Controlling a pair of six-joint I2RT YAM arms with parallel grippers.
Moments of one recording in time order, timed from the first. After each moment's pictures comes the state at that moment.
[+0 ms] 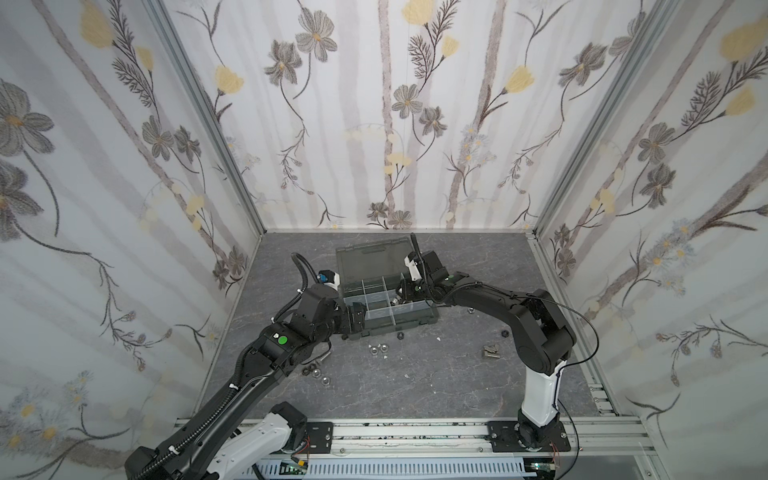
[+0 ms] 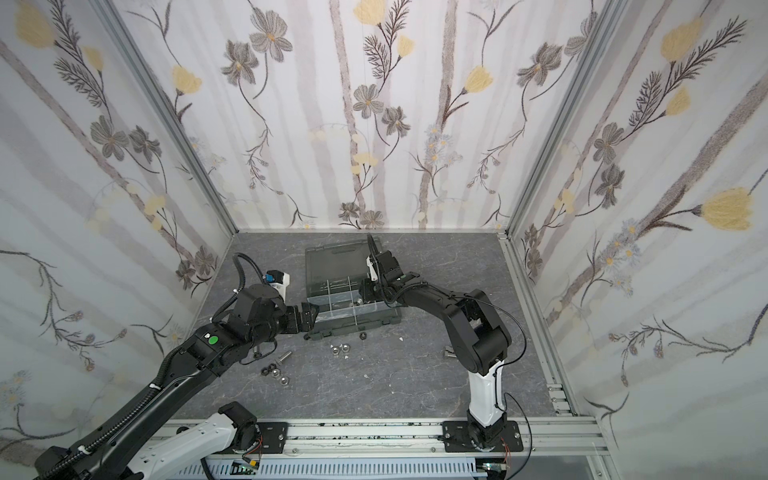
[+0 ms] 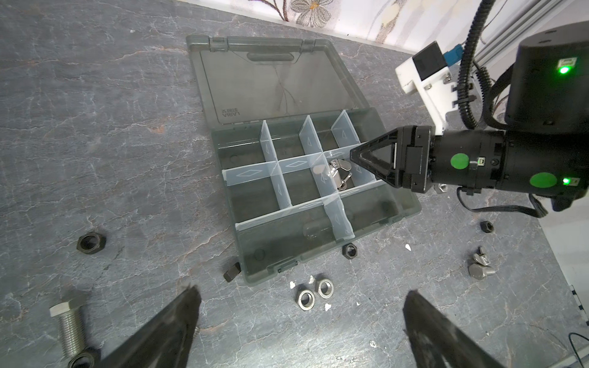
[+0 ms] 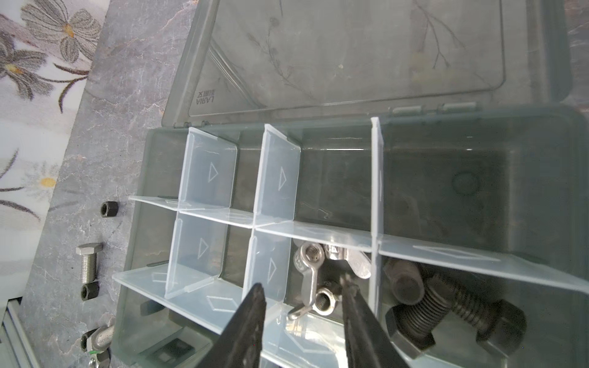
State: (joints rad) left arm -0.59 0.93 0.91 -0.67 -0.09 -0.52; right arm 0.62 1.92 1.33 -0.23 -0.20 0.47
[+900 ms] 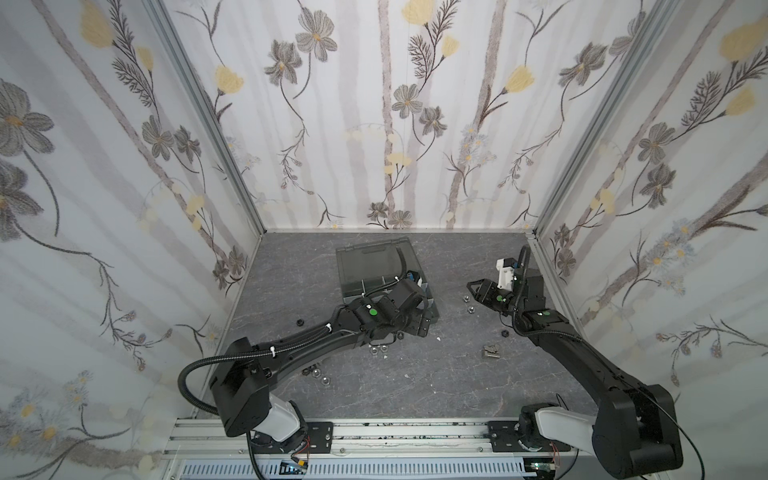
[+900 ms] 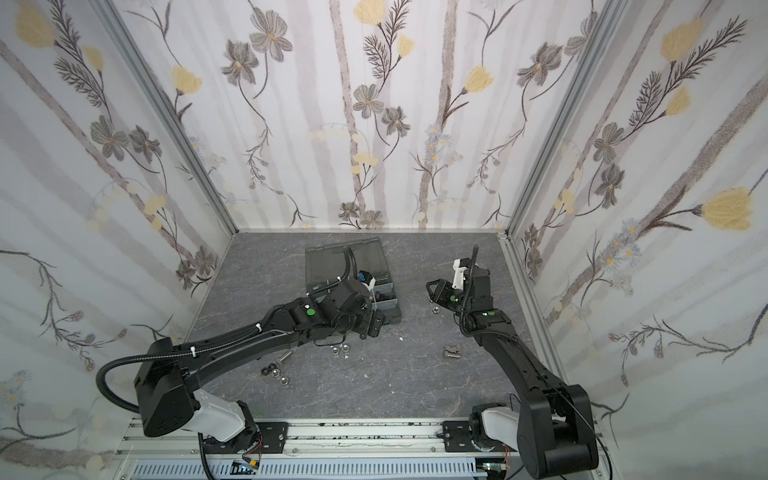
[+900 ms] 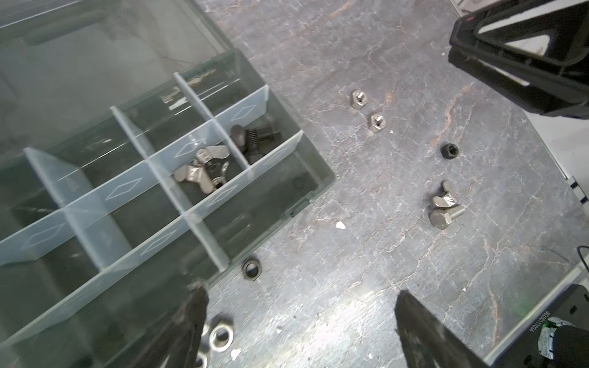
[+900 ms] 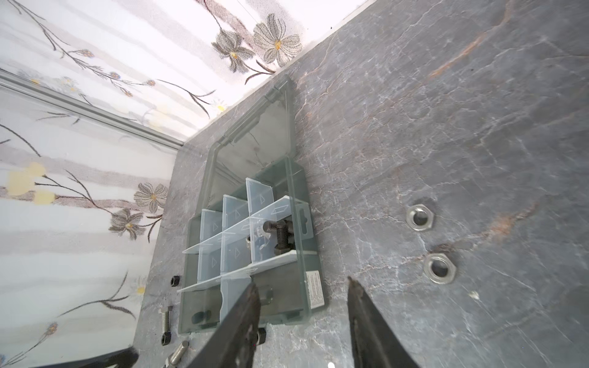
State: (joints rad) left arm -0.97 1.55 1.23 -0.54 -0.14 -0.46; right arm 0.13 1.17 0.69 -0.07 -0.39 0.64
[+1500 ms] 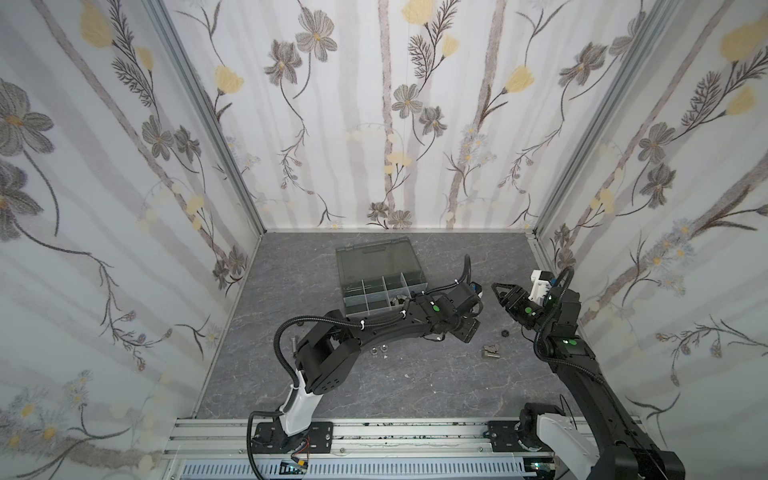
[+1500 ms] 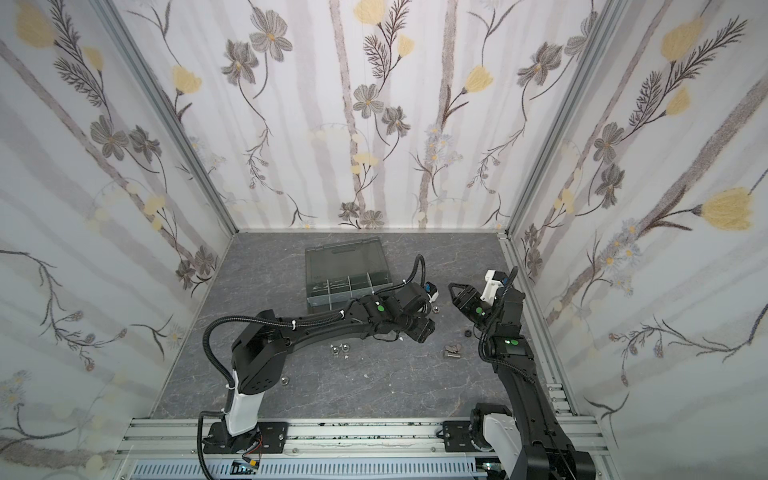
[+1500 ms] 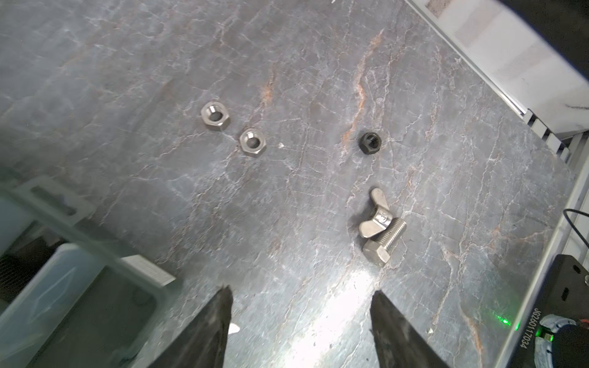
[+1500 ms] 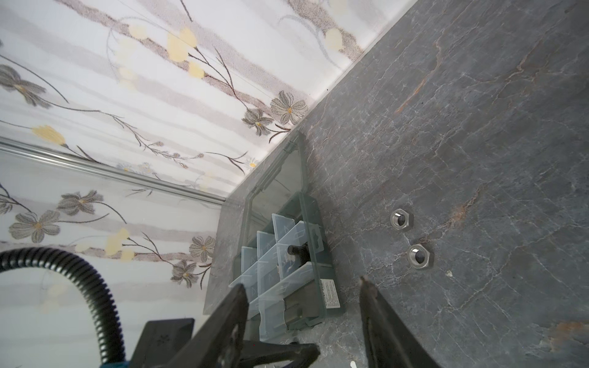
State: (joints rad) left arm -1.09 2.05 1.64 -0.45 0.01 -0.30; right arm -0.08 0.93 0.53 0.01 -0.53 0.83
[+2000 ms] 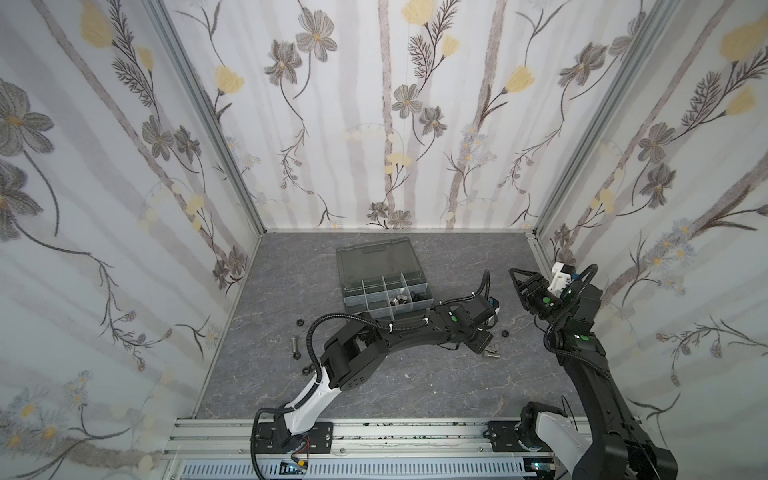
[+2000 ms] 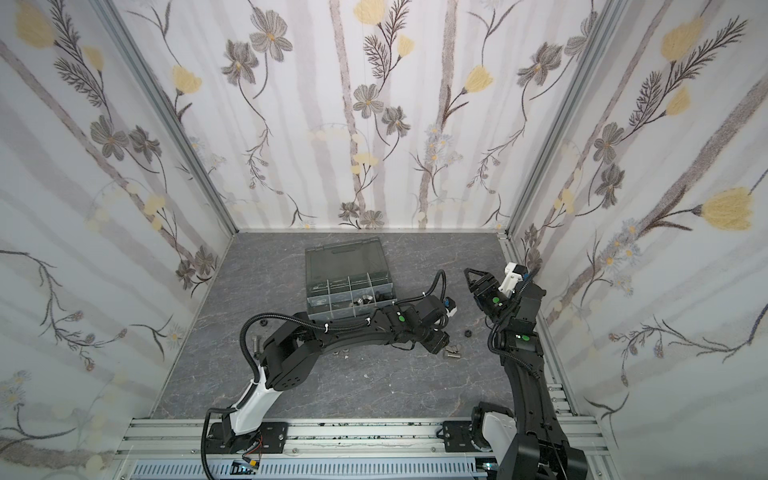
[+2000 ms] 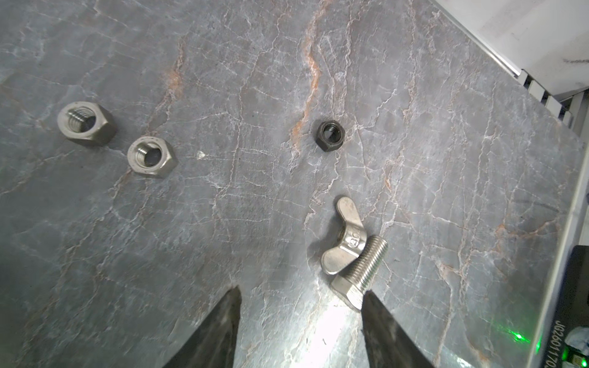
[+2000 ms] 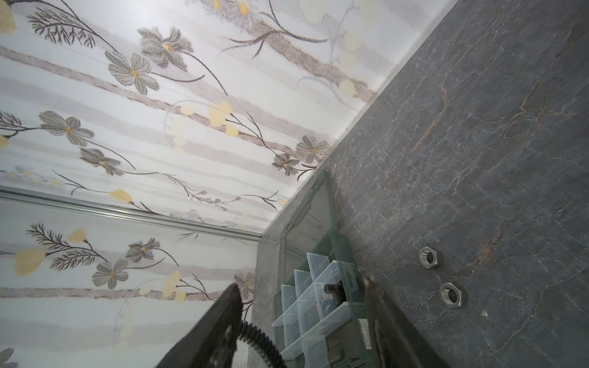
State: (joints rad) left arm -1.14 2.23 1.75 -0.39 0.07 -0.26; right arm -0.22 0.98 0.61 0.11 -0.63 0.99
